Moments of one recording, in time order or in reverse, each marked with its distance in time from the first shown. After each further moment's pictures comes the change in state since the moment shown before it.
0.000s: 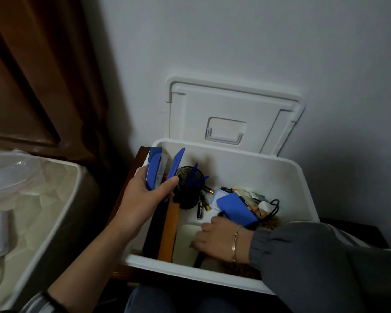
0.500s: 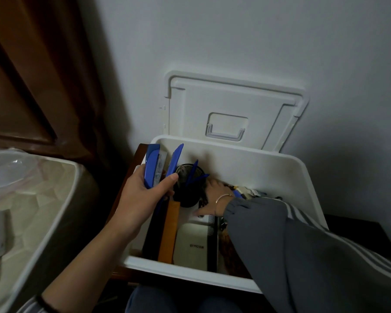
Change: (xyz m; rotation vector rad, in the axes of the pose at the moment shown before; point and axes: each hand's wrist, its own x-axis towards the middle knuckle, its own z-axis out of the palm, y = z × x) left_hand 0.002 -0.002 0.000 0.019 0.006 -0.009; right_hand 0.065 0.079 0.063 0.582 -0.038 0.813
